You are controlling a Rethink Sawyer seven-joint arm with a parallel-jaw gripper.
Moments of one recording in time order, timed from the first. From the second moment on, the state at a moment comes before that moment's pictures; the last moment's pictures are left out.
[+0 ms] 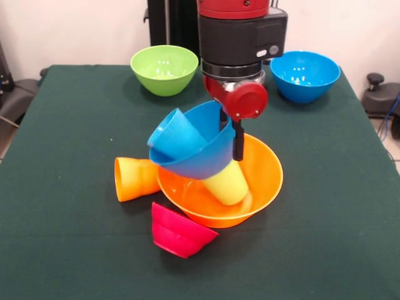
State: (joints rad) arm -0.17 -0.55 -0.06 1.52 0.29 0.43 2.59
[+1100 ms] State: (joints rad) arm -0.11 -0.52 -0.06 1.47 0.29 0.43 2.59
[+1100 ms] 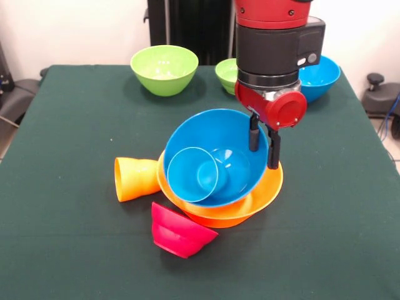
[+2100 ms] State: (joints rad) arm -0.11 -0.55 -0.05 1.54 0.29 0.39 2.59
